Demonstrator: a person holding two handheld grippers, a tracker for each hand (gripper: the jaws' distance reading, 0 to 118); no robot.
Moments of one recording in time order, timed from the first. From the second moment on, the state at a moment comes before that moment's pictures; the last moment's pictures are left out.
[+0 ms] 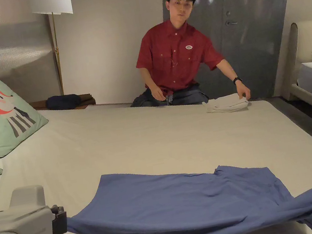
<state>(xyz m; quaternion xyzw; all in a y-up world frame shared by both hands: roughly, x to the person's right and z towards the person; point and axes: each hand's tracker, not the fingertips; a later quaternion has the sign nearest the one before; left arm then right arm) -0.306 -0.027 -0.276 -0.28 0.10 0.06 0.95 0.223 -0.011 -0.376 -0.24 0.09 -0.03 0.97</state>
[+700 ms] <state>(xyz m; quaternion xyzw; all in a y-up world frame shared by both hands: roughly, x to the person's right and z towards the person) -0.297 -0.155 -0.159 -0.42 0.11 0.09 0.90 0.270 -0.155 -0.254 -0.42 0.05 0.01 0.91</state>
